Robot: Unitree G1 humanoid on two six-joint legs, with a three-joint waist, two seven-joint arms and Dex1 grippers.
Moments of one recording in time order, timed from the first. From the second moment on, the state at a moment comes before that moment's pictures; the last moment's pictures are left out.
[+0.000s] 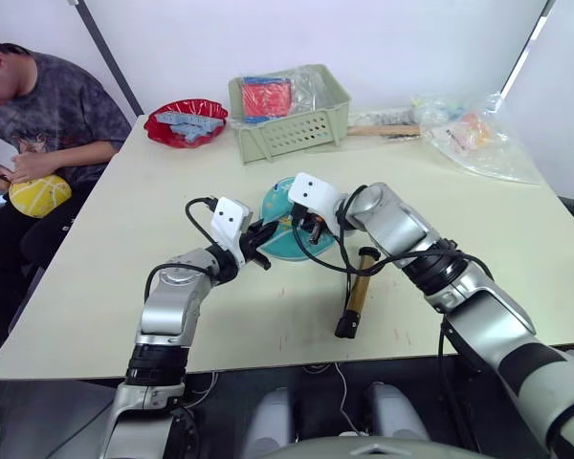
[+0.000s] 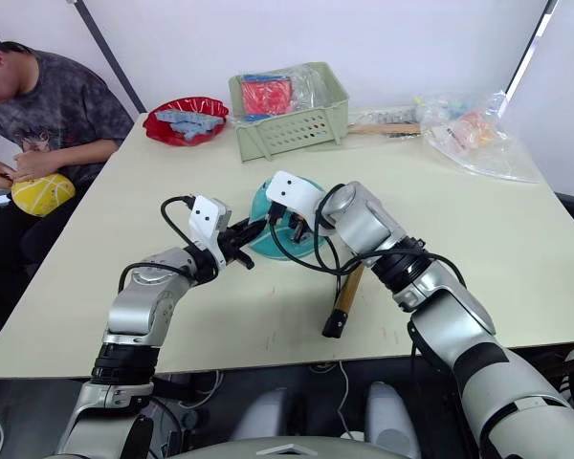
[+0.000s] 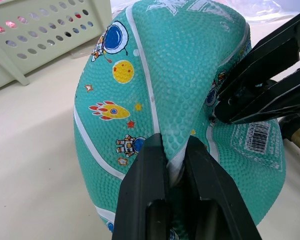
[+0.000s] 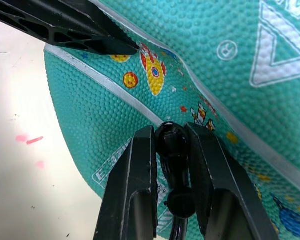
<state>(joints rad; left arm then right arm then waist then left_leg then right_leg) -0.31 0.39 0.03 -0.02 -0.22 0.43 -0.62 -0.99 -0.14 0.58 0.34 -0.09 0.82 0.74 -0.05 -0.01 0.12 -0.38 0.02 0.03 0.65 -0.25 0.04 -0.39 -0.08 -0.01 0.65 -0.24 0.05</state>
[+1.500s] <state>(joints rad) -0.30 0.38 0.05 0.03 -0.21 0.48 -0.62 -1.00 0.00 0.61 0.65 -0.36 0.49 0.79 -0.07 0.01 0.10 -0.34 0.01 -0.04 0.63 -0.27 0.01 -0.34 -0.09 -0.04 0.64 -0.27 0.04</state>
